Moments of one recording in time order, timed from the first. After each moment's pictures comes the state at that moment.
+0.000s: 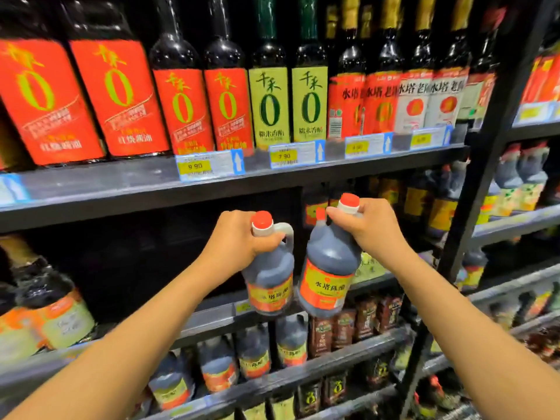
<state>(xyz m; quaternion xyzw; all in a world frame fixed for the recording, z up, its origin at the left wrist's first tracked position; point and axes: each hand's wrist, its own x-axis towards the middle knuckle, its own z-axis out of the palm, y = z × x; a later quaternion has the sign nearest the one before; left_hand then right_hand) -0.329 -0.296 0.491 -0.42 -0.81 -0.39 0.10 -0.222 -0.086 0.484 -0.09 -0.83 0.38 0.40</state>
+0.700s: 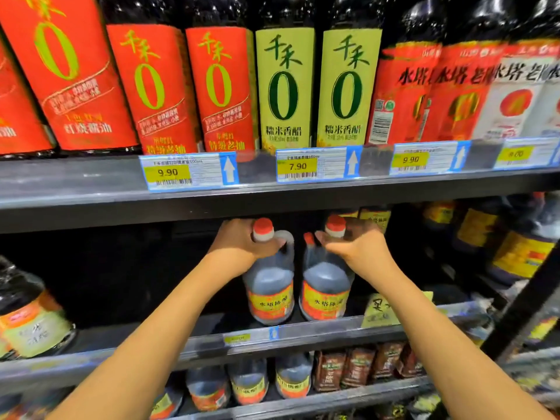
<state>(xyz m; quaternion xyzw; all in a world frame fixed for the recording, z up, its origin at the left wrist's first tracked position) -0.414 -0.243 0.461 -0.26 -0.88 -0.38 0.08 -0.340 -0.046 0.443 -0.03 -0.81 0.50 0.30</state>
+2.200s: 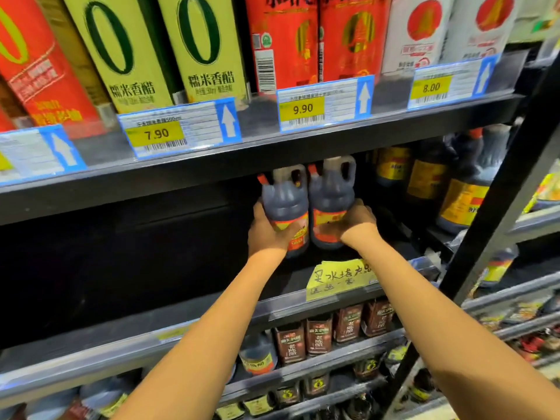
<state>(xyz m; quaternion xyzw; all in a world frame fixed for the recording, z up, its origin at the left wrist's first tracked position) -0.411 -0.069 0.363 -0.14 -0.85 -0.51 0.01 -0.366 0.097 0.369 -0.34 -0.89 0.29 0.10</state>
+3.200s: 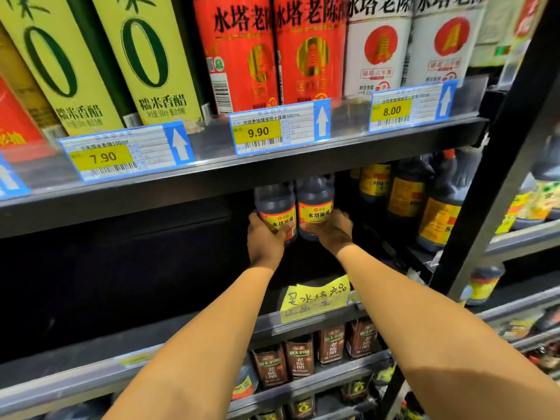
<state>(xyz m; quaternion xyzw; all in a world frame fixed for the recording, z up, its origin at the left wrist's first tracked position) -0.440 -0.009 0.342 -0.11 -0.83 -0.54 0.06 -0.405 0.137 0.339 -0.33 -0.84 0.39 0.17</state>
